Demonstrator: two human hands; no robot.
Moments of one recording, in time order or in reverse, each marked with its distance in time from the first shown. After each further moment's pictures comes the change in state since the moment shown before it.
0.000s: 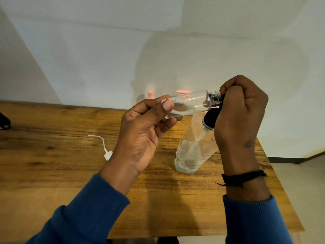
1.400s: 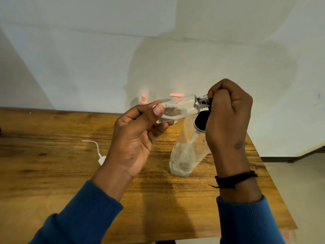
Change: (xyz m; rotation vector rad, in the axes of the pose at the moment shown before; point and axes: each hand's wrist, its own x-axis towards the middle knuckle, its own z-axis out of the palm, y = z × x) left_hand 0.000 0.000 -0.001 0.001 -0.006 -0.005; right_hand 0.002 0.001 -0.001 -0.025 -0.049 0.036
